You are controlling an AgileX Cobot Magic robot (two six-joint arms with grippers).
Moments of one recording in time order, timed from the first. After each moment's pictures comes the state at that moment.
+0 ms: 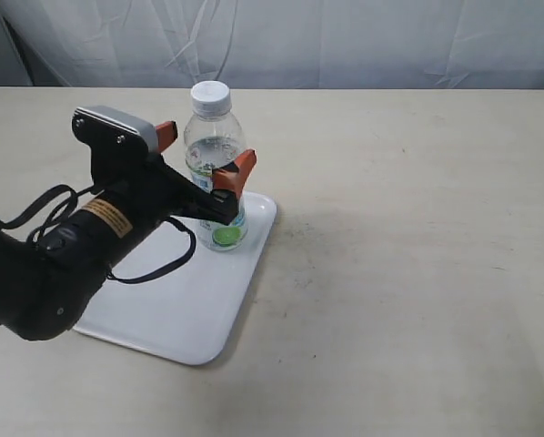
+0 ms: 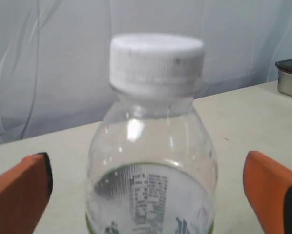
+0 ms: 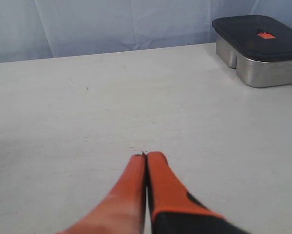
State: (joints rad) left arm -0.62 1.84 -0.54 -0.09 -1.18 -0.04; right arm 0.05 0.01 0.00 0.02 0.37 0.00
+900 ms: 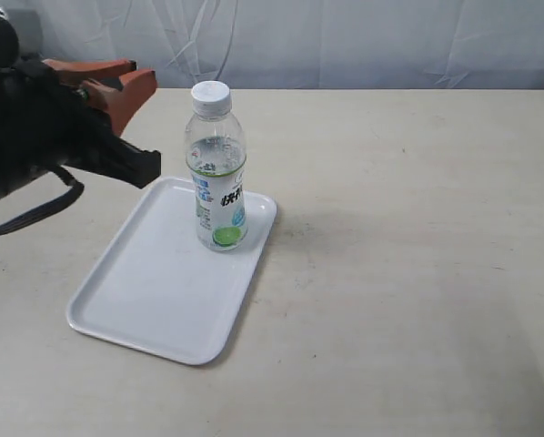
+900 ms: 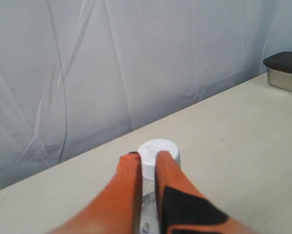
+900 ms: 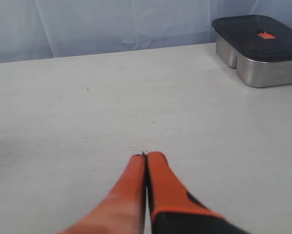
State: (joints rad) left arm -0.62 1.12 -0.54 -0.15 -0.40 0.22; right arm 0.05 0.01 0.00 0.02 0.37 0.00
